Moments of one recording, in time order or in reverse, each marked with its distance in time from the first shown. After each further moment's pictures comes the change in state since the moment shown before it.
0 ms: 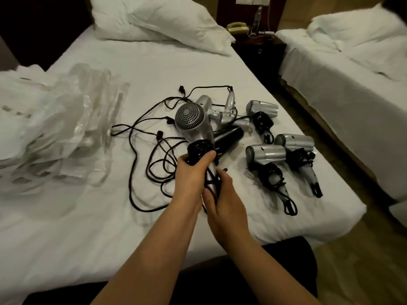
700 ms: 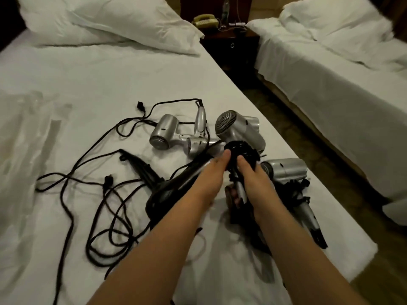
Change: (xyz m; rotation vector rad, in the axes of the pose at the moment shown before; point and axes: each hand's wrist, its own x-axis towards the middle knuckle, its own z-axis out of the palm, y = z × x) left_hand 0.151 -0.014 0.149 0.332 -0.516 -0.048; right_hand 0.203 0.079 -0.083 0.667 0.139 0.551
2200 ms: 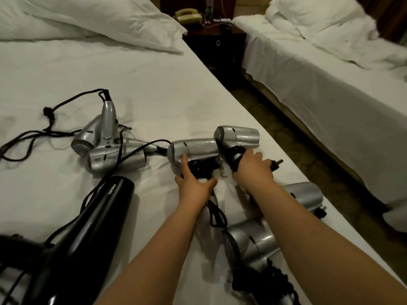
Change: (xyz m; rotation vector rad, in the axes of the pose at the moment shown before) left_hand 0.127 -0.031 -0.020 0.376 0.278 -0.030; right_hand 0.191 -0.001 0.002 -1.347 0.142 -0.015
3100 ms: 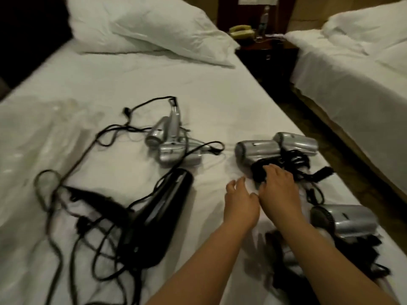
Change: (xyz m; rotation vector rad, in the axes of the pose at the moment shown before) left_hand -0.052 0.007 -0.017 0.219 -0.041 0.064; right_hand -0.066 -0.031 0.015 0.094 0.244 -0.326
